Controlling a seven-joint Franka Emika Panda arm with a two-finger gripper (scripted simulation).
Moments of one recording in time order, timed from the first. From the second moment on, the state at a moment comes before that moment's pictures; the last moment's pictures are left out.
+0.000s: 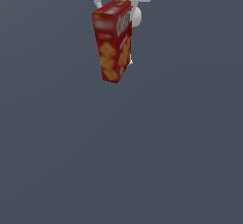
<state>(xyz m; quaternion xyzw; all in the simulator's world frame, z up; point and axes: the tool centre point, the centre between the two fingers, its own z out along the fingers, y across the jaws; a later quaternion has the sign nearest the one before) -0.118 -0.016 0.484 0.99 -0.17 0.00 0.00</state>
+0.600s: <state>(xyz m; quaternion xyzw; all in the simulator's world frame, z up) -0.136 -0.007 0.566 0.99 -0.17 0.00 0.00</state>
